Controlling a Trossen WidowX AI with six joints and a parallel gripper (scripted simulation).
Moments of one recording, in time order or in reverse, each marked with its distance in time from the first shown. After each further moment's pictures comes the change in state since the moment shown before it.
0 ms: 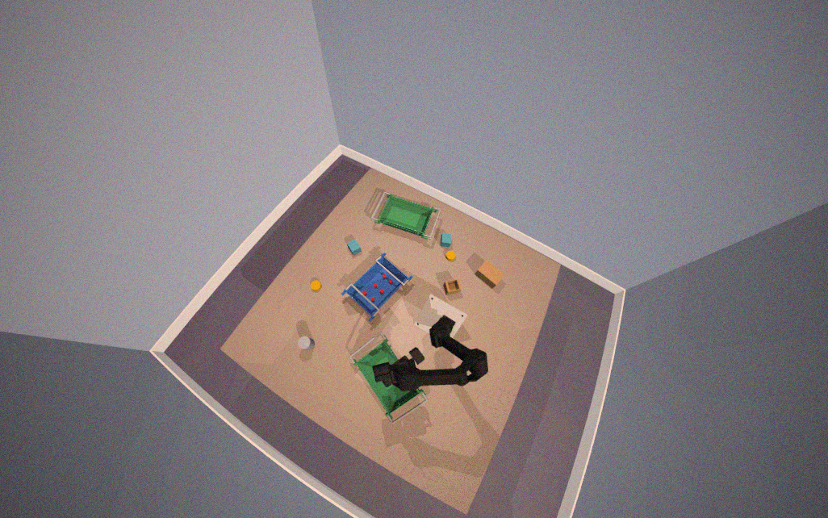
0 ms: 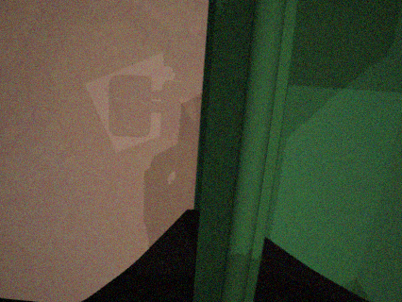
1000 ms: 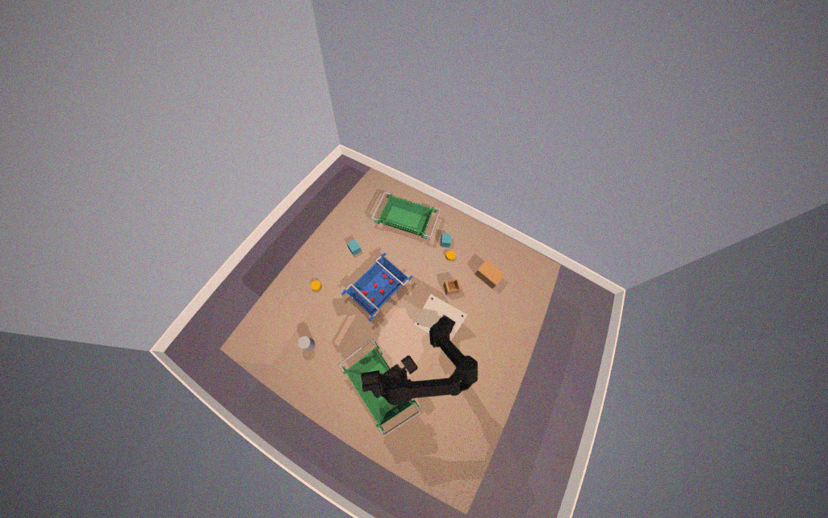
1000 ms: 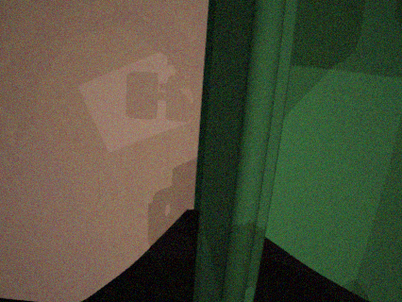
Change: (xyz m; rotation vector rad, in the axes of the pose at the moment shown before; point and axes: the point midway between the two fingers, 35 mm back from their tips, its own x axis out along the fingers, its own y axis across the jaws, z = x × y) arm -0.053 -0.046 0.010 0.003 -0.001 -0.011
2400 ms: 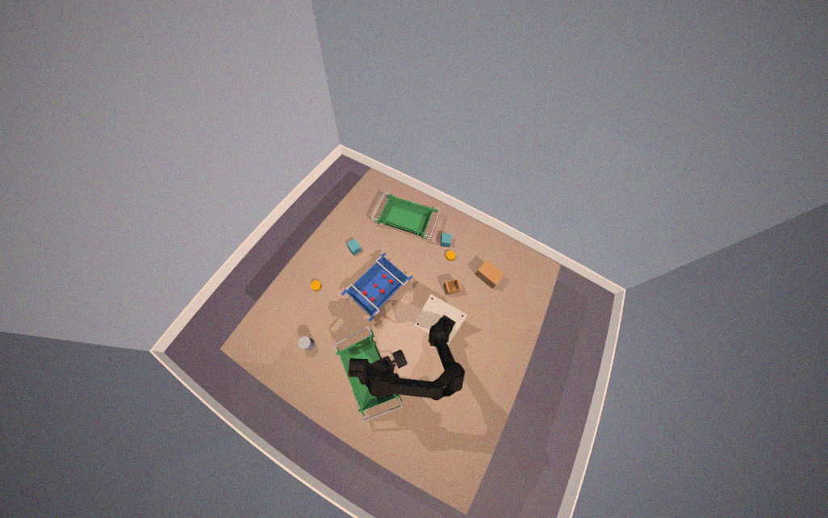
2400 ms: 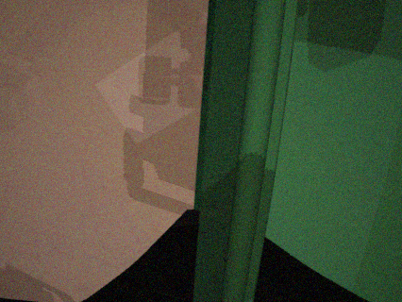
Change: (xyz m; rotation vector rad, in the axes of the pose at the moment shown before) arm 0.003 -0.013 -0.054 0.182 0.048 0.047
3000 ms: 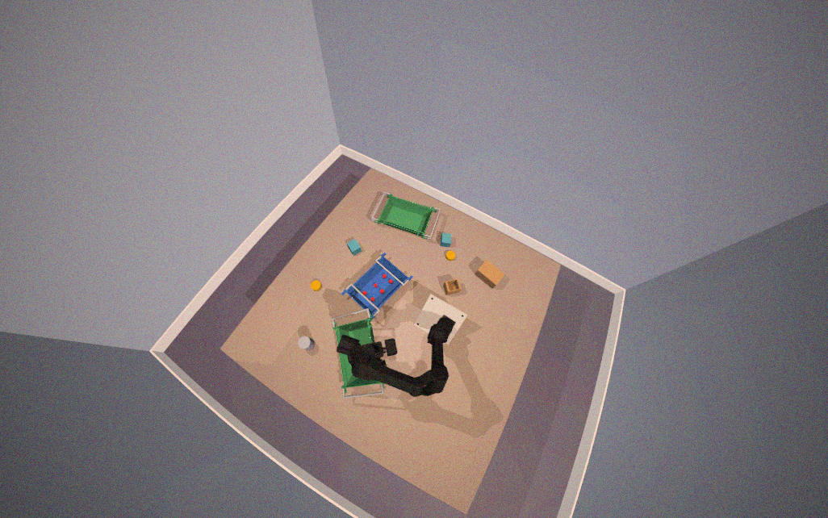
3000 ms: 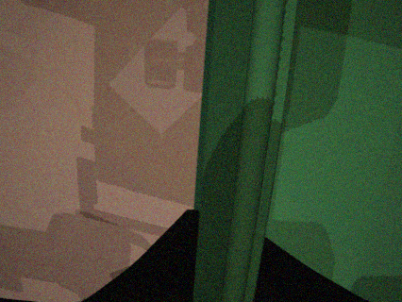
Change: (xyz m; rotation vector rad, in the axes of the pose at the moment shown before) arm 0.001 -0.009 -0.072 0.224 0.039 0.035
